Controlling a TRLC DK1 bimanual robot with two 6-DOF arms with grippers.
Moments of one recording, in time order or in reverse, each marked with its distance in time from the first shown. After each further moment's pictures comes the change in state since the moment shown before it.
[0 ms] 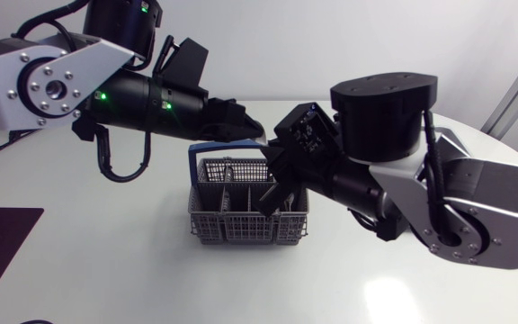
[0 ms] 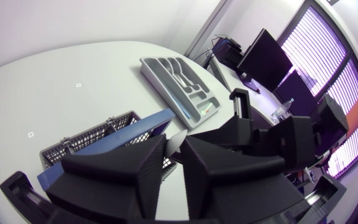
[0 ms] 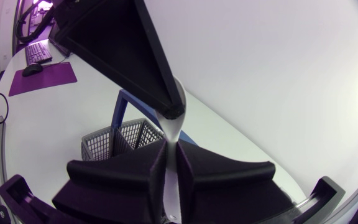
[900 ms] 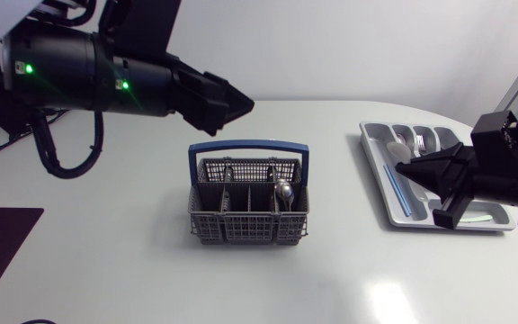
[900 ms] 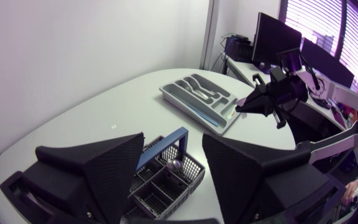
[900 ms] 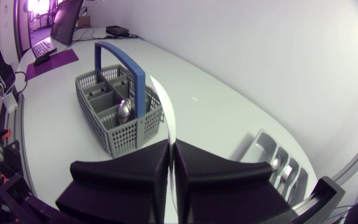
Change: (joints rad) left arm -0.094 -0.182 0.030 -0.105 -0.291 0.275; right arm -0.943 -0.356 -0.085 -0.595 -0.830 -0.387
